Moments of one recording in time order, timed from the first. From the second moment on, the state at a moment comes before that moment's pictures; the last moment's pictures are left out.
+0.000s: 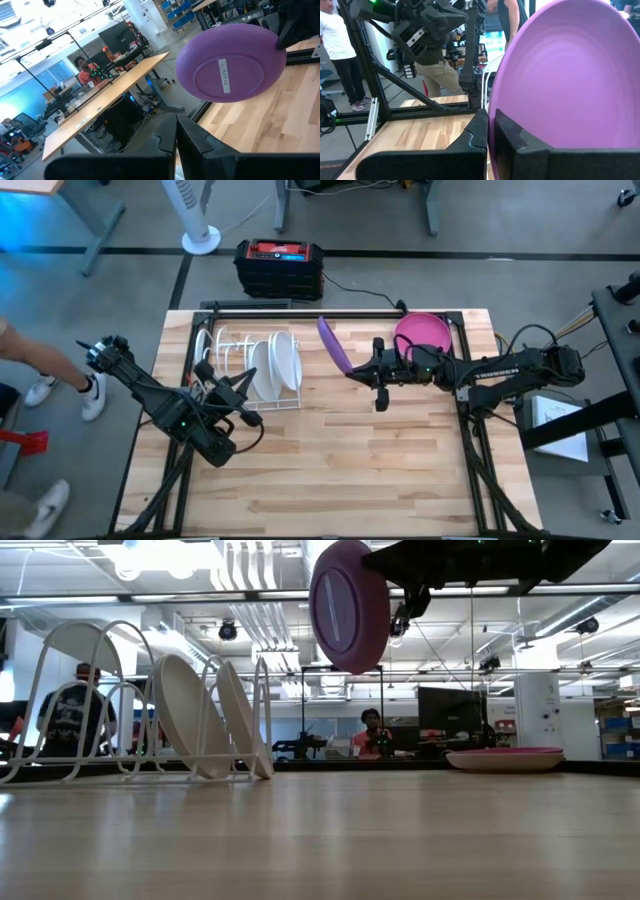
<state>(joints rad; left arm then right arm) -0.64 1.27 1.22 -1.11 -1.47 -0.66 -0.06 1.23 0.63 0.58 -0.08 0.08</state>
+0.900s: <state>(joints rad) -0.64 1.27 1.22 -1.11 -1.47 -0.66 -0.06 1.23 0.63 0.58 -0.08 0.07</state>
